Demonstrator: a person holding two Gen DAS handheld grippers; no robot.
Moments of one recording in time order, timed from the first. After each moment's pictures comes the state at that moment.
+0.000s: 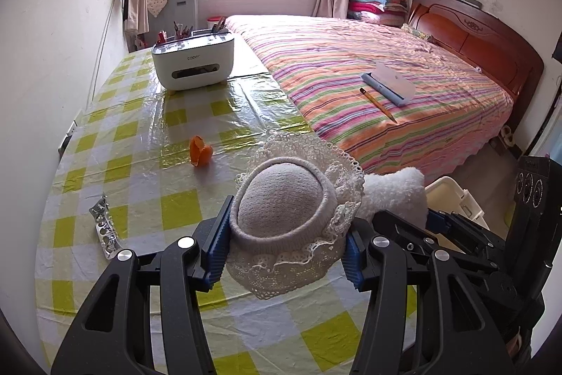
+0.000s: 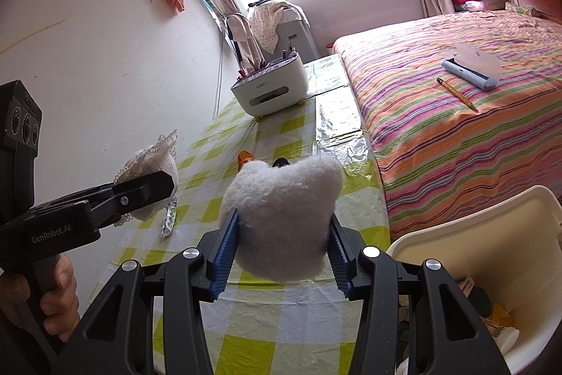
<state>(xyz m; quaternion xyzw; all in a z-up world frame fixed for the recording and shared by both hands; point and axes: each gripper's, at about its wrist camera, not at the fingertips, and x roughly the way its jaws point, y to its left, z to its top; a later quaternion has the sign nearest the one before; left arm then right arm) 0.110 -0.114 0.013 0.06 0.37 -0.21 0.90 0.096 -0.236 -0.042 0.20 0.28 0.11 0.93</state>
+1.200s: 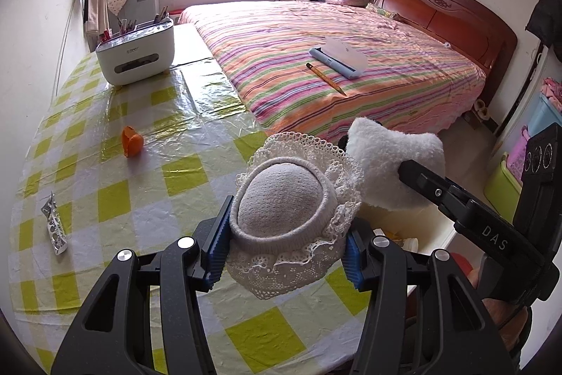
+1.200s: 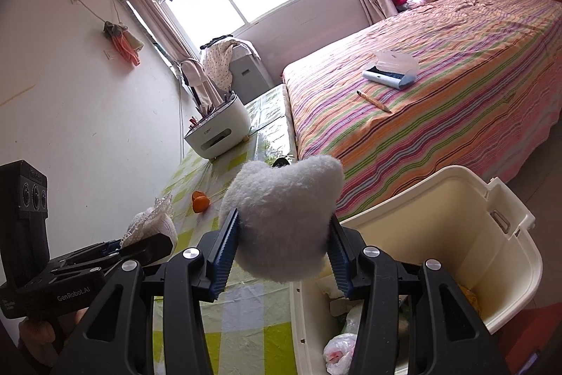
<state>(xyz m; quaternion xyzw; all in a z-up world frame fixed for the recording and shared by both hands) 0.085 -0.180 -0.010 0.08 0.39 -0.28 0.87 0.045 -0.320 -0.045 0.27 0.23 0.02 0.93</state>
